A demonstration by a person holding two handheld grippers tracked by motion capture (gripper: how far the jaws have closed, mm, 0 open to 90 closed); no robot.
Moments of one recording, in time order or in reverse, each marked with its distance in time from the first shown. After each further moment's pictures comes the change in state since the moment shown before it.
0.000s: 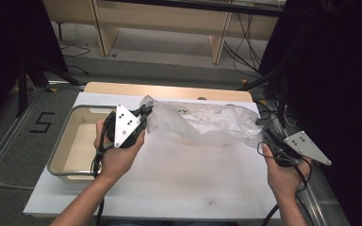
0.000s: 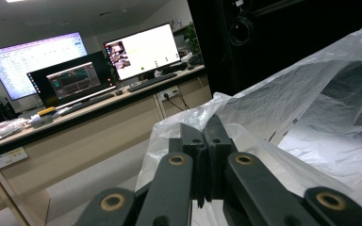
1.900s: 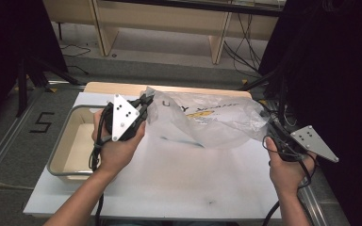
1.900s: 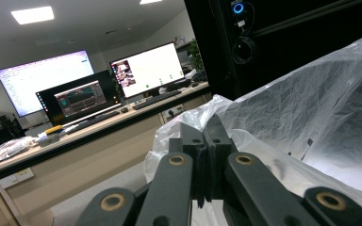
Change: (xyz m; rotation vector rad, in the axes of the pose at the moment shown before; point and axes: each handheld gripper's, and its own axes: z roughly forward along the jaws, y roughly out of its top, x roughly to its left) left arm 0.006 0.029 0.002 -0.067 0.011 0.018; right arm -0.002 0.020 0.002 -0.074 -0.016 0.007
